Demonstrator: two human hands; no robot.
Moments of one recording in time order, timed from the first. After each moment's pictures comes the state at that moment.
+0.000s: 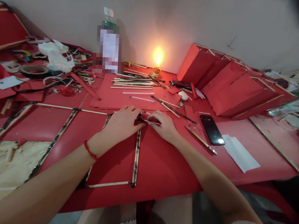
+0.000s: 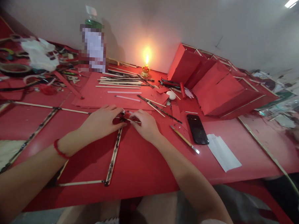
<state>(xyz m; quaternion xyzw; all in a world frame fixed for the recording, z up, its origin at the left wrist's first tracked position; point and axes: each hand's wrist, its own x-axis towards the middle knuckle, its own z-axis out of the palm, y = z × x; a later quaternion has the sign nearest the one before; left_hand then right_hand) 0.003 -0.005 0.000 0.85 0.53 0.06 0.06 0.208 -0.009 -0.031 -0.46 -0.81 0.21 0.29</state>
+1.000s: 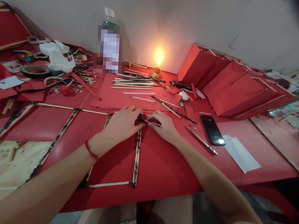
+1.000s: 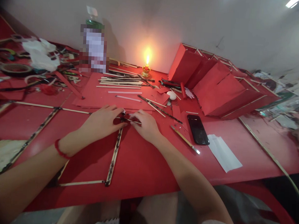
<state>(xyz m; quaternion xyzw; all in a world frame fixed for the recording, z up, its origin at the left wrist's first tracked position) 0.004 -0.006 0.002 0.84 0.53 0.06 0.06 0.207 -0.010 -0.031 -0.47 -0.81 0.21 0.28</state>
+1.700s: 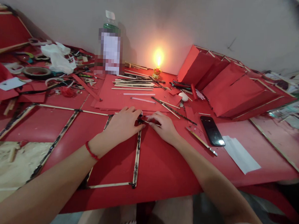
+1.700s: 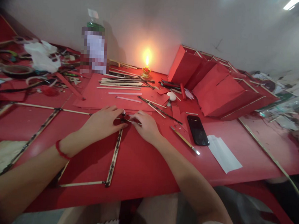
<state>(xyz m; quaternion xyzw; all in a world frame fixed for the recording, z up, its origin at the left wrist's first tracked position) 0.002 -0.006 0.000 0.84 0.53 0.07 0.06 0.207 -0.010 -0.030 -0.46 -0.81 0.21 0.28</state>
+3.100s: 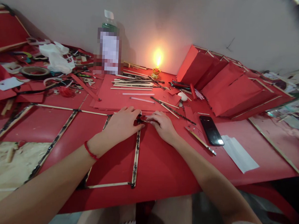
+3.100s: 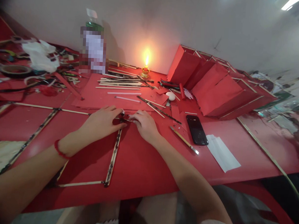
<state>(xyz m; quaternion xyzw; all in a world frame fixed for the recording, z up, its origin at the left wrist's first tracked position) 0.004 -0.005 0.000 0.84 0.53 0.06 0.07 0.208 -0.007 -0.033 -0.47 -0.81 0.20 0.29</state>
